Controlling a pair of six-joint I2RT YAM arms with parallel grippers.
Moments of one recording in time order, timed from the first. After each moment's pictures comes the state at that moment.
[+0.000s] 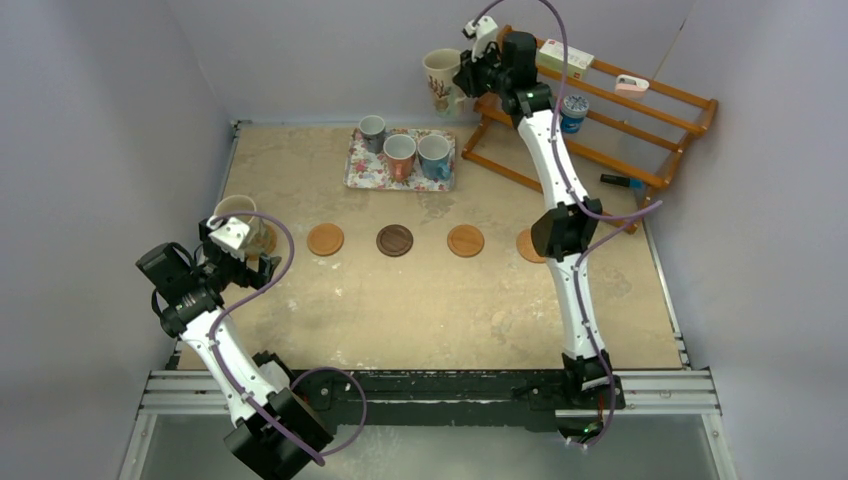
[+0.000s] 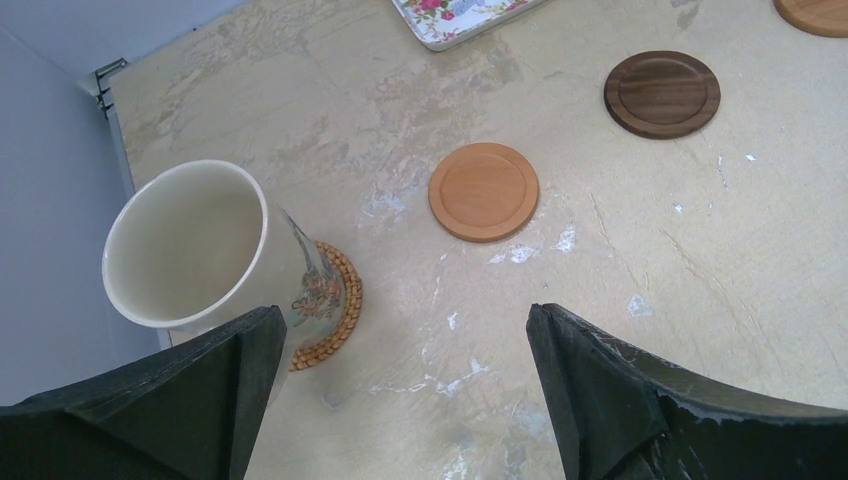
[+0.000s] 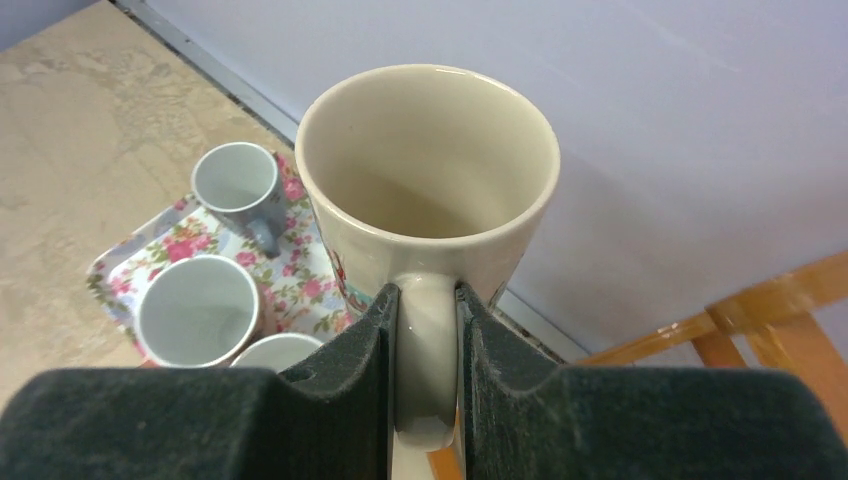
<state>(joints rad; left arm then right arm) 0.76 0.77 0.66 -0.54 1.06 0.80 0.26 2.60 2.92 -0.55 -0.39 -0.18</state>
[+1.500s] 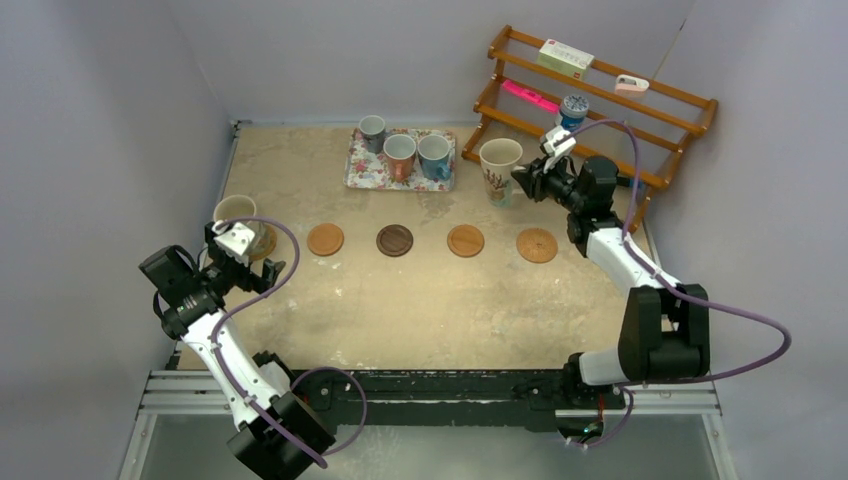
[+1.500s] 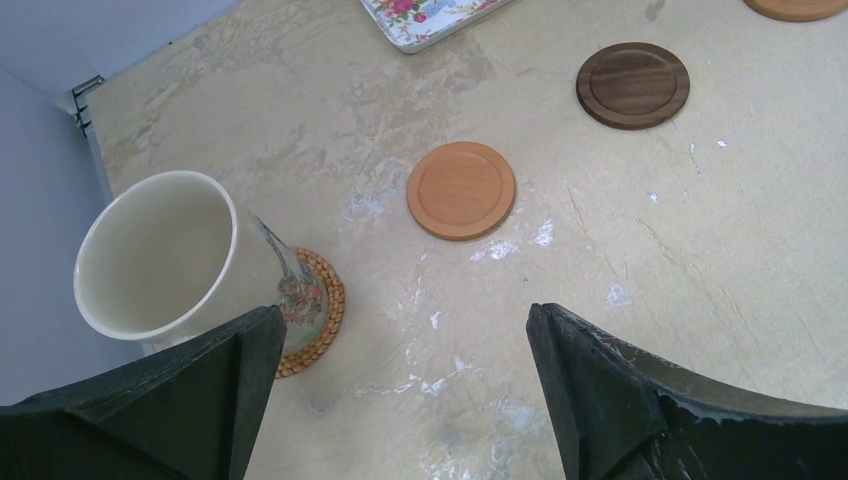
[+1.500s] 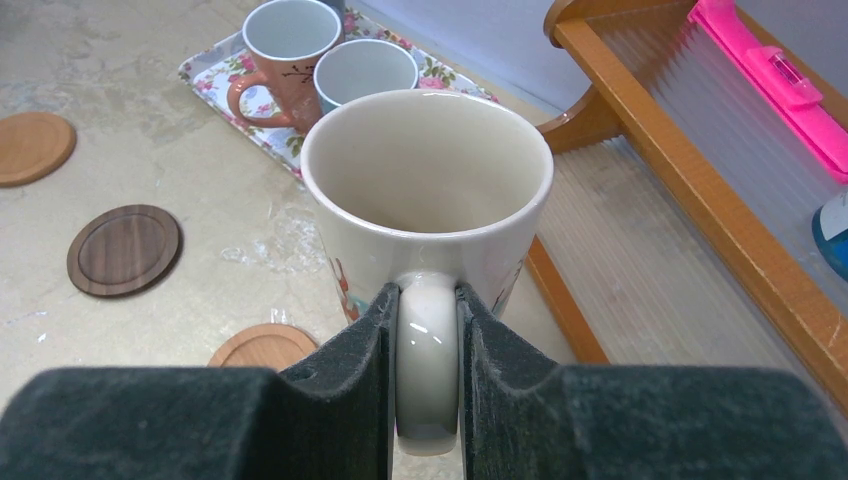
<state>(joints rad) 0.76 0.75 0.66 -0.62 1.10 0.87 0.05 1.41 0.88 0.36 -0.61 -0.14</state>
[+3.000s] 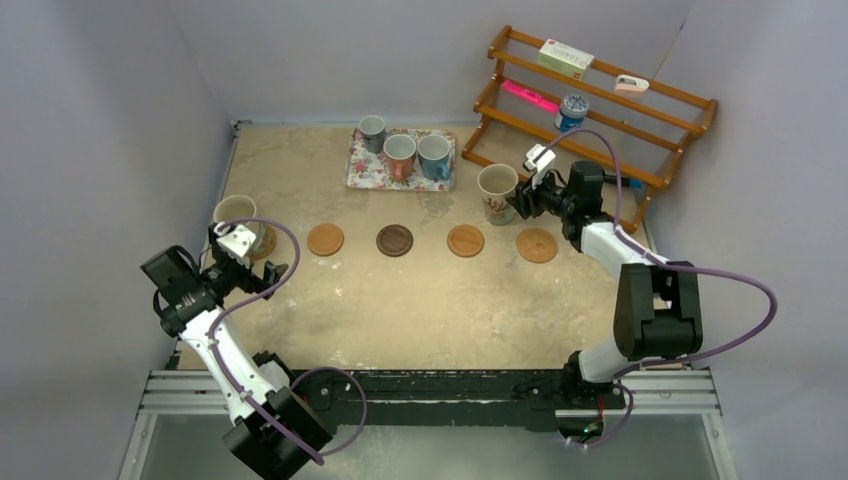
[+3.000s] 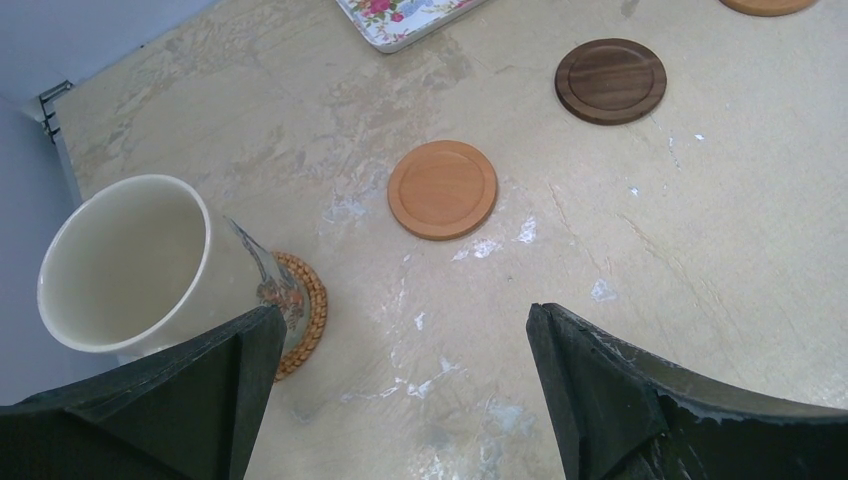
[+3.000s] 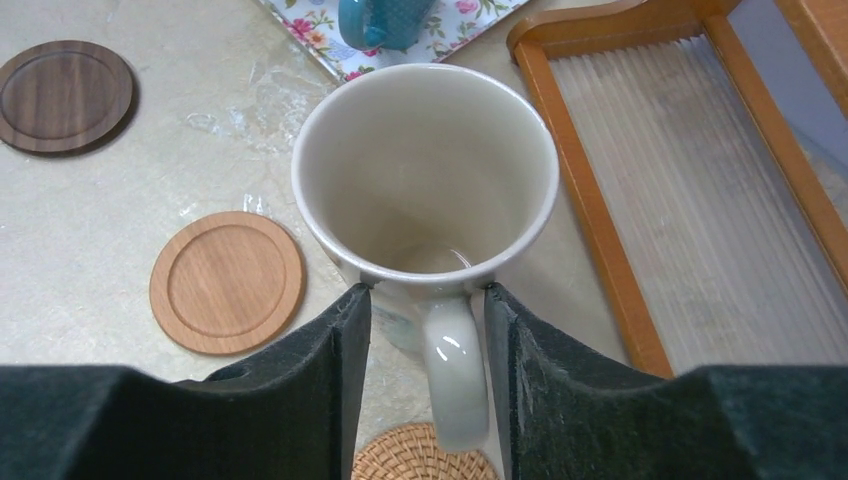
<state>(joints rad) 0.76 0.78 0.66 -0.66 1.13 0.93 0.04 1.52 0.83 0.28 -0.65 -0.37</state>
